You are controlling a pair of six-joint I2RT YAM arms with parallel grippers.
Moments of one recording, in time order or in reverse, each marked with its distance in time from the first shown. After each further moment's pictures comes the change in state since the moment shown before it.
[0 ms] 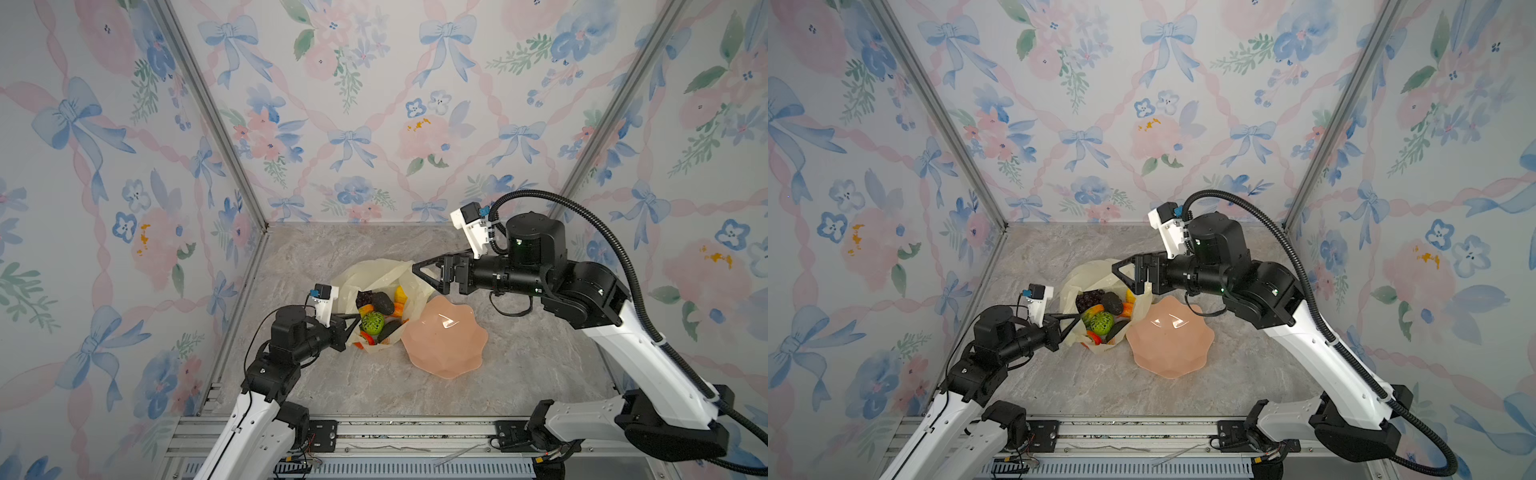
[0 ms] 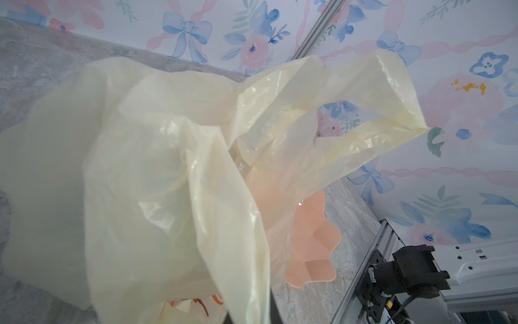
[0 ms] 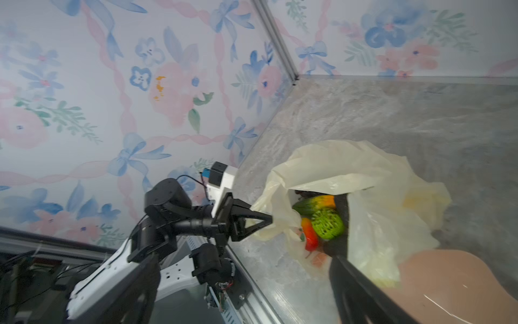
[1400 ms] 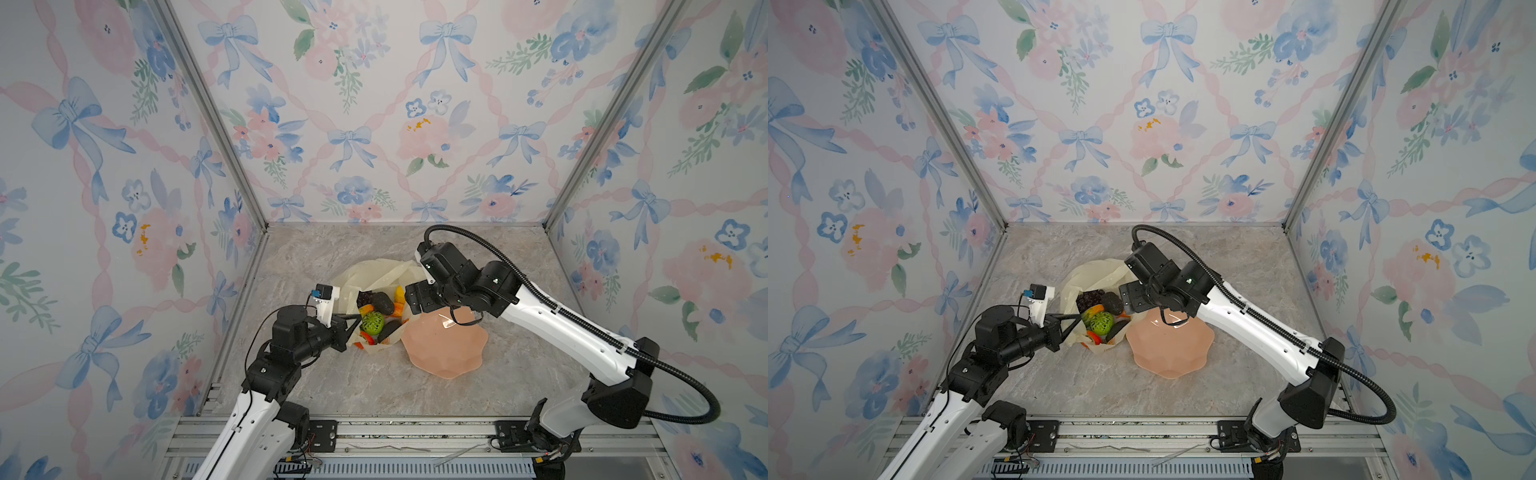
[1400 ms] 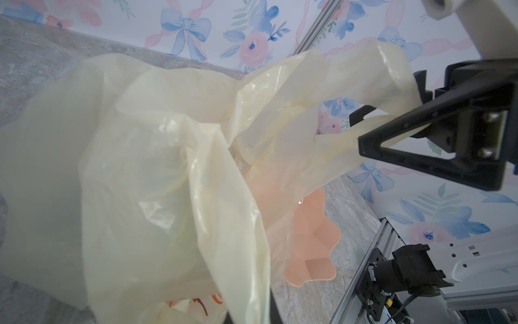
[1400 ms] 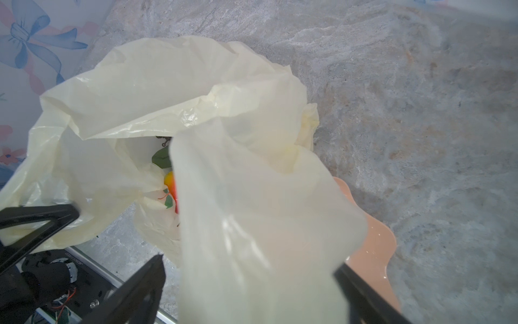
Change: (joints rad) left arm -0.011 0.005 0.000 0.000 -0.008 0.000; right arm 0.065 0.235 -0.142 -0.096 0.325 -0.101
